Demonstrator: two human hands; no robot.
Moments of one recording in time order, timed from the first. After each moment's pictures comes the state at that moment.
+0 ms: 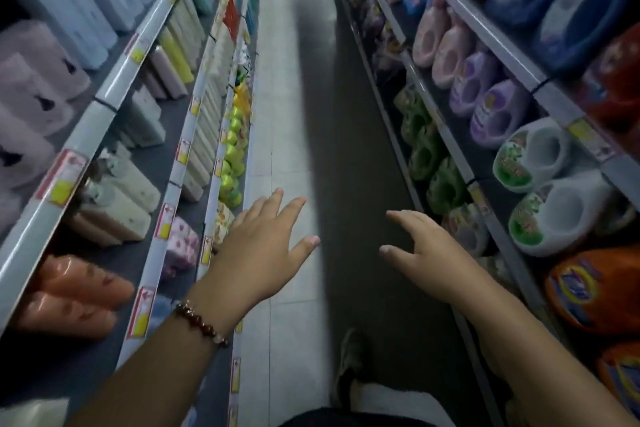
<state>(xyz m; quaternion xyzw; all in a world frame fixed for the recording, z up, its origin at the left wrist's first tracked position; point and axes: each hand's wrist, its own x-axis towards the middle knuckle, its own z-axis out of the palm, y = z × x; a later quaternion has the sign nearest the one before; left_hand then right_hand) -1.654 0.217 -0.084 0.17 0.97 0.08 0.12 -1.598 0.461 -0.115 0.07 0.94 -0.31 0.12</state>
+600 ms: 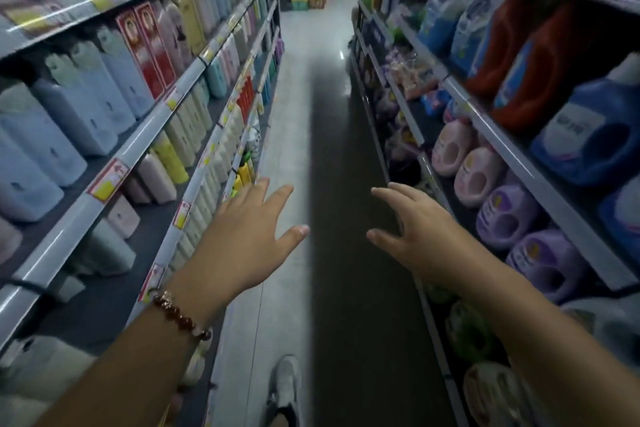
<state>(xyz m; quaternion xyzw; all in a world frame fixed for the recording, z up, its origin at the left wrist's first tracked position) -2.014 0.260 -0.014 0.14 0.99 0.08 0.00 -1.975 0.502 0.000 -0.03 0.98 -0.20 0.03</state>
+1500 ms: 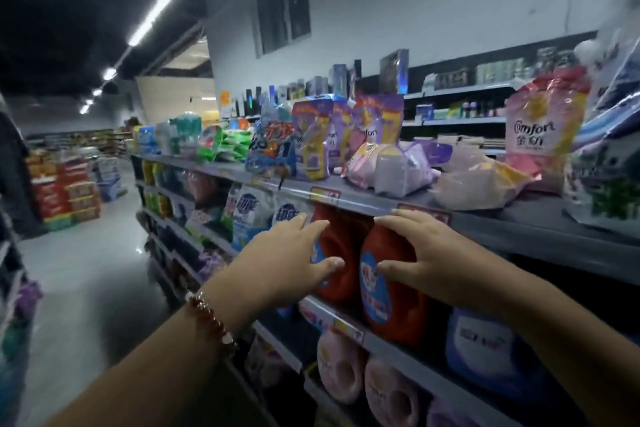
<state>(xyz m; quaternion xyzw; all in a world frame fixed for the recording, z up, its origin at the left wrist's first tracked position) -2.468 0.607 0.199 0.57 0.82 0.06 -0.07 -2.290 0.736 0.193 0.26 0.94 -0.09 -0.19</state>
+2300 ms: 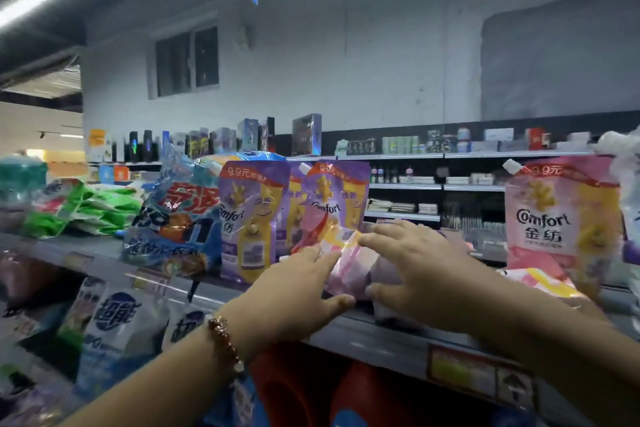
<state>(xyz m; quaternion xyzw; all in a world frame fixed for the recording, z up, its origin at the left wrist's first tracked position) -2.643 0.860 0.234 0.74 0.65 0.13 -0.11 -2.448 0.883 0.271 0.38 0.90 0.13 -0.17</state>
